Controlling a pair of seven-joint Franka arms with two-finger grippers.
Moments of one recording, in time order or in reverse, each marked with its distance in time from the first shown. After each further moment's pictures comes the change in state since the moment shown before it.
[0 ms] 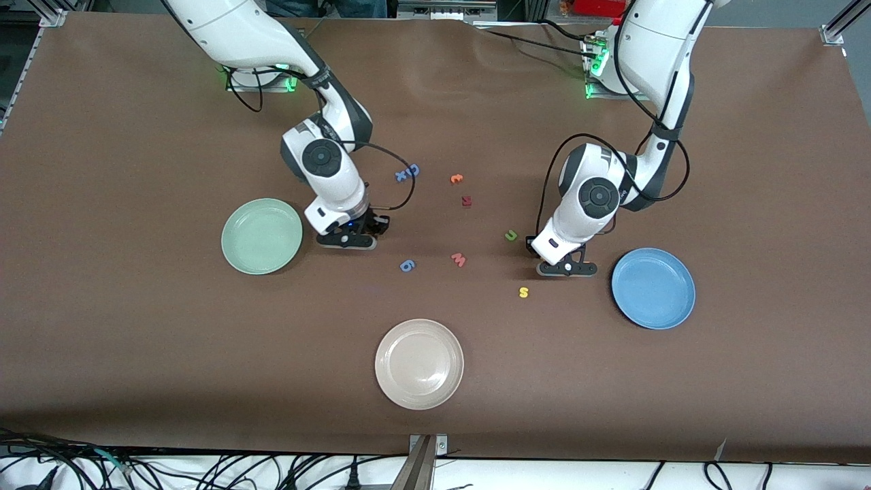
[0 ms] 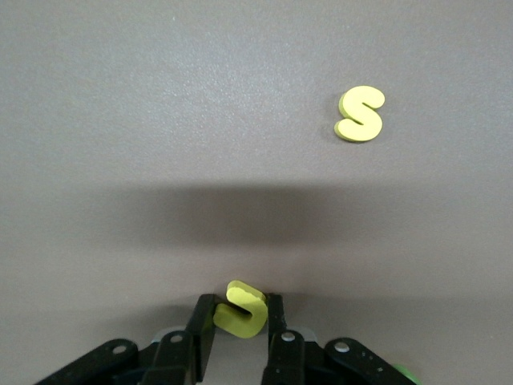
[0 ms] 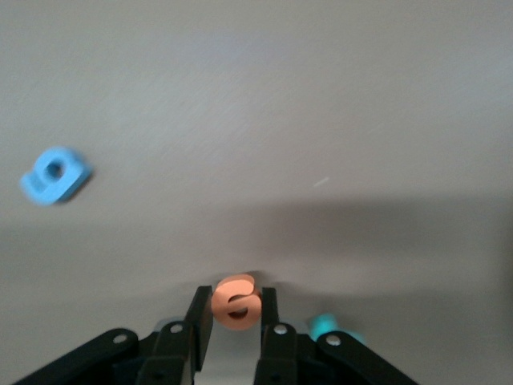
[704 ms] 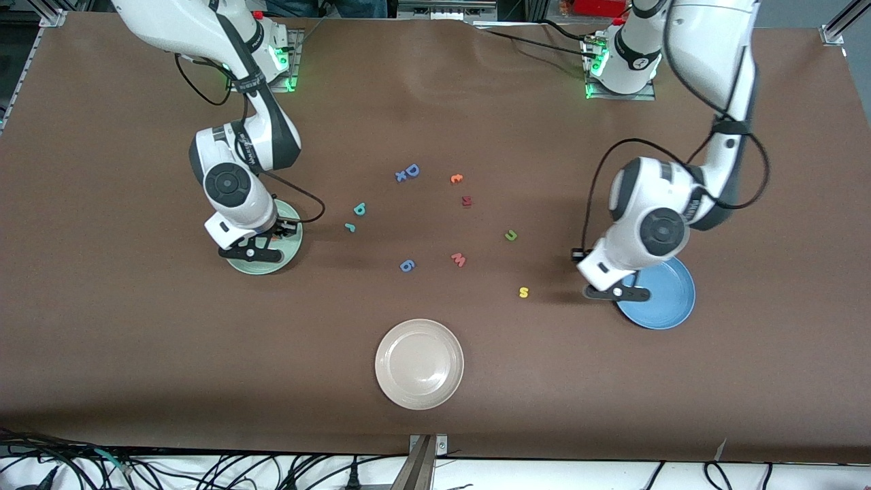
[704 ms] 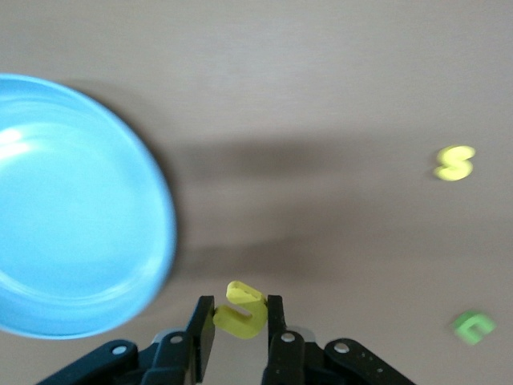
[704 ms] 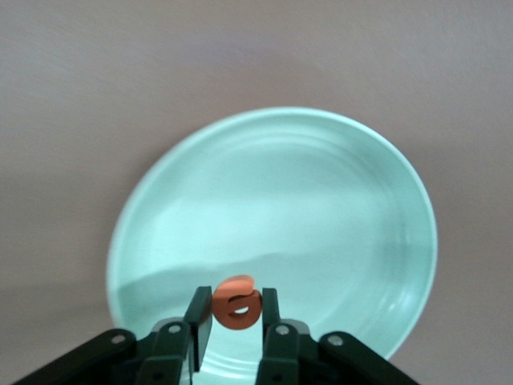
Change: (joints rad) left arm 0.138 -0.041 0.090 0.263 0.079 -0.483 0.243; right arm -0.007 -0.119 -0.276 -0.096 -0.001 -0.251 -0.289
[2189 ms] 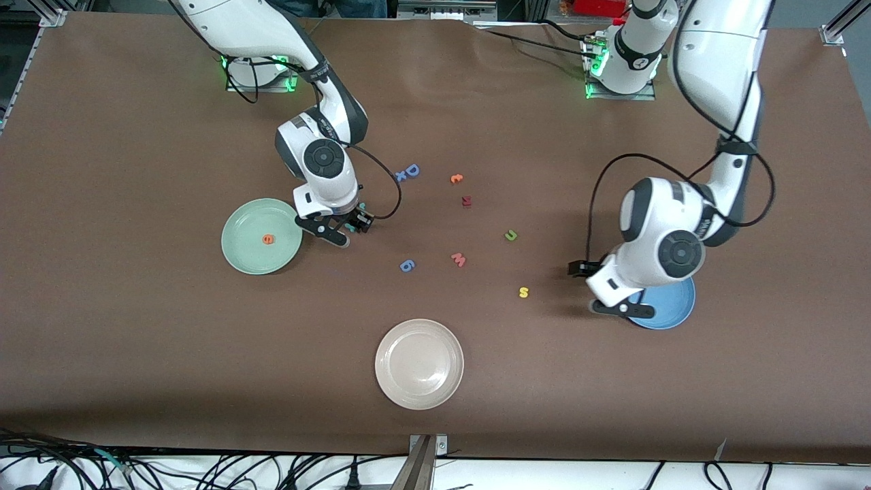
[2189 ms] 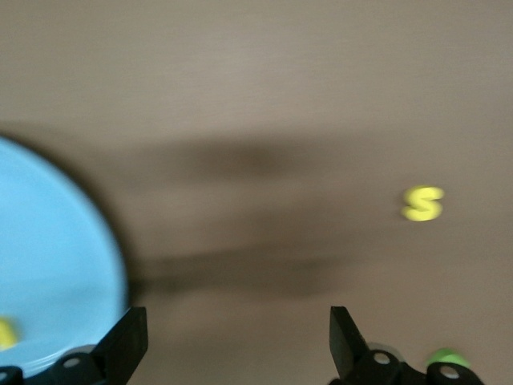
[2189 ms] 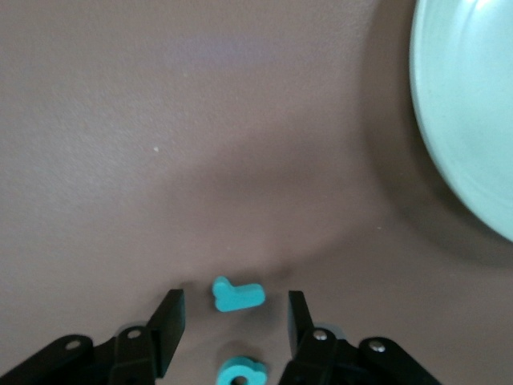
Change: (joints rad) left arm 0.021 0.107 -0.074 0.083 -0.075 0.082 -0.012; right arm 0.124 0.101 0.172 0.037 0.005 0.189 0.710
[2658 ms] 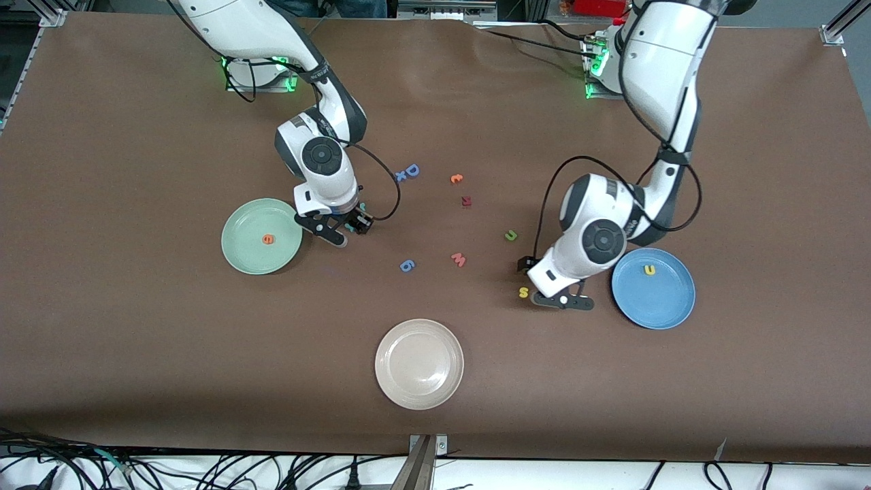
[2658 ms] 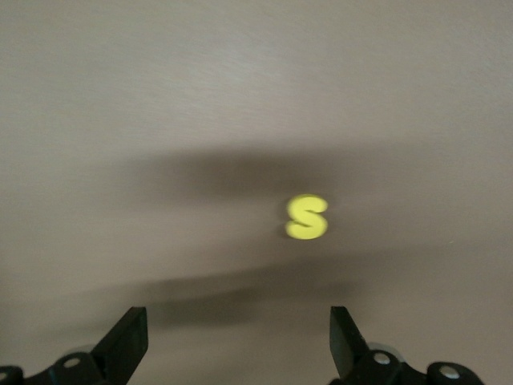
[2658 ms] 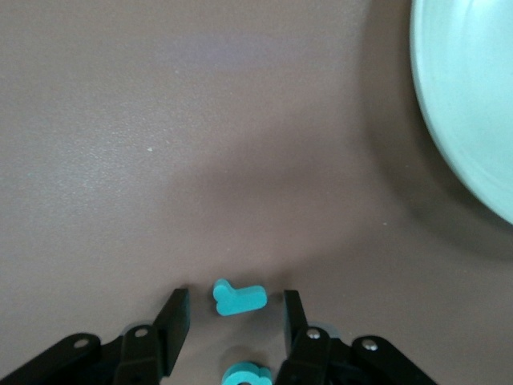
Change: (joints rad) left arm -0.127 0.081 -0.019 0.005 -0.001 0.131 -0.136; right arm 0.000 0.003 0.000 -0.026 0.000 0.043 0.021
